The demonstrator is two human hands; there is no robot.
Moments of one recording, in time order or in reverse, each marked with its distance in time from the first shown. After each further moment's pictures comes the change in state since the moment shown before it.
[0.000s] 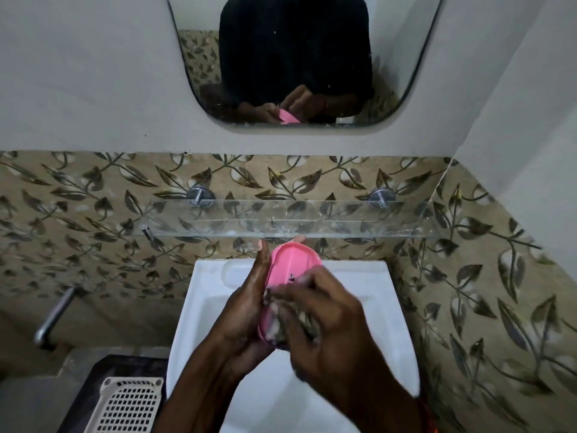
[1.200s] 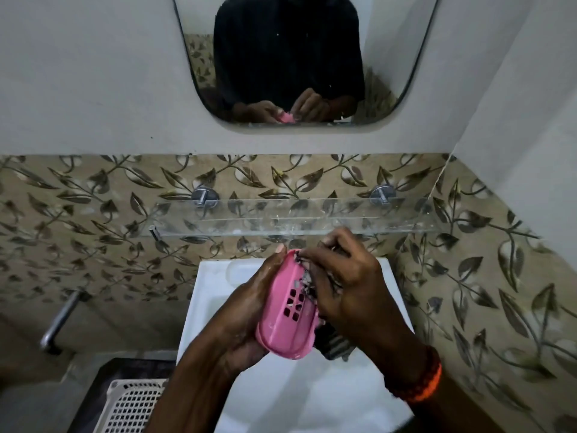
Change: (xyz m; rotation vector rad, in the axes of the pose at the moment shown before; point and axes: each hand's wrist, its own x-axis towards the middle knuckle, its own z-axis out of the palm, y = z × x) left_hand -0.018 0.014 0.007 0.111 -0.004 -0.078; right_hand 0.029 0.024 -0.011 -0.142 0.038 -0.056
